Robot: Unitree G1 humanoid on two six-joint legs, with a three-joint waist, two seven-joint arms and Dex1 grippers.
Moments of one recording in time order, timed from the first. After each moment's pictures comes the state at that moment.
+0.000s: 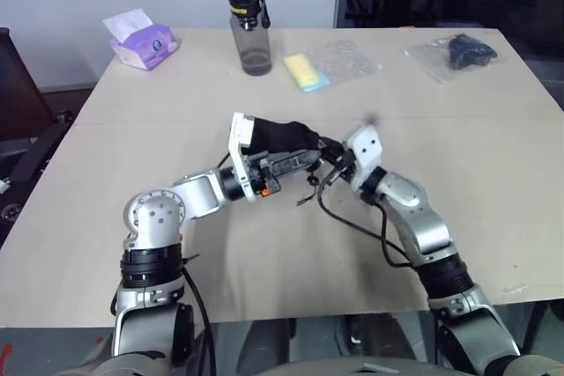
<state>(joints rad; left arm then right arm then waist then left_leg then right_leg) -0.47 0.38 0.21 -0.12 -1.14 1.18 -0.59 -0.43 -0.06 0.20 0.04 0.16 0.21 0.47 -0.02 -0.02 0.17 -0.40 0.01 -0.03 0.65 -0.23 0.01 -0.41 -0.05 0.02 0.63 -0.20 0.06</state>
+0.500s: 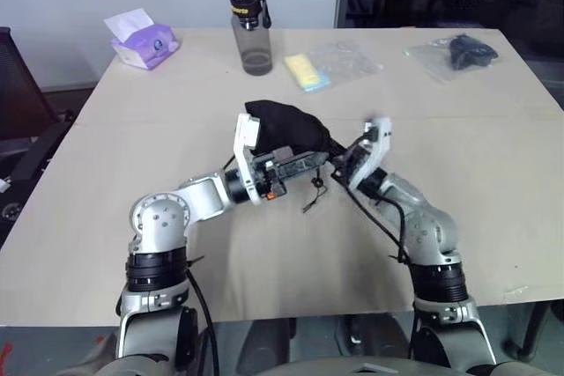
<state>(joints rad) -0.47 0.36 0.18 -0.15 -1.18 1.17 -0.61 -0.40 0.08 -0.06 -0.13 0.75 0.72 0.42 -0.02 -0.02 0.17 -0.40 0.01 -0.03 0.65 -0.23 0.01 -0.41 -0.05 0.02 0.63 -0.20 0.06</state>
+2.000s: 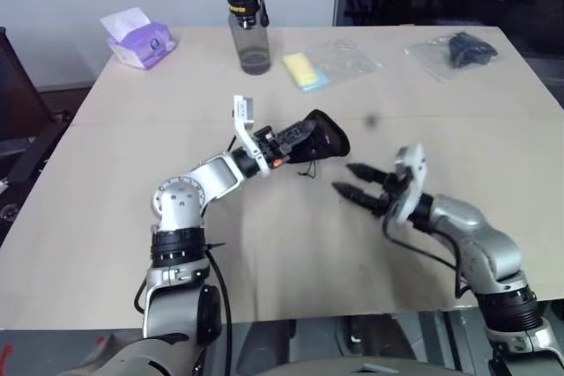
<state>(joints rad) -0.58 0.24 0.27 0.05 -1.12 1.06 -0.35 -0.22 -0.36 0.18 -0.23 0.50 0.47 0.74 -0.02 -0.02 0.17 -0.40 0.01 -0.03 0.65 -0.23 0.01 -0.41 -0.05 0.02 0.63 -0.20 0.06</state>
